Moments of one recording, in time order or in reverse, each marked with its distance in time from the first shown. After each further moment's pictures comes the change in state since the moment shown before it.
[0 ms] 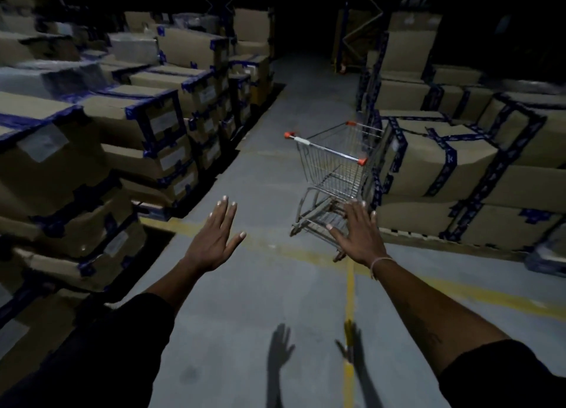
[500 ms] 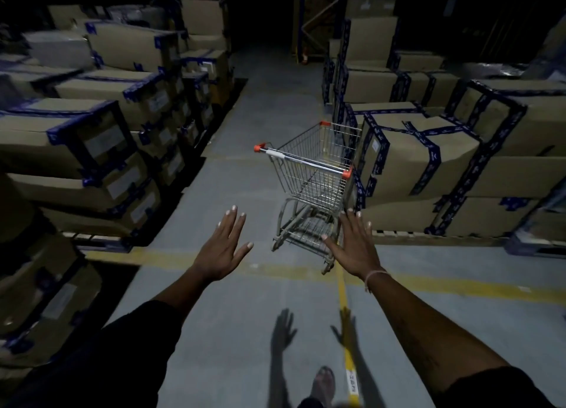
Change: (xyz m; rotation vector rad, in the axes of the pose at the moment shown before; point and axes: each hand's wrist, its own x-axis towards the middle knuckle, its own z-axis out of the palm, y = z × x) left_hand 0.219 -0.057 0.083 -0.019 -0.076 0.131; right_hand 0.149 0.058 0.047 -0.011 -0.008 0.157
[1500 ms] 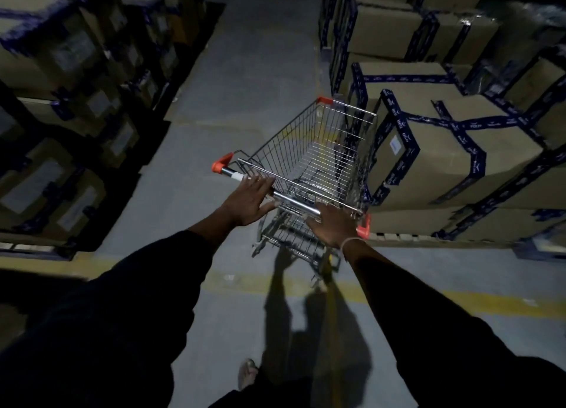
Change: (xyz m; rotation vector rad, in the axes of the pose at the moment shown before) left_hand 0.505 -0.120 0.141 0.034 -0.162 0.195; right_hand 0.437 0.086 0.079 -0.105 -0.383 0.152
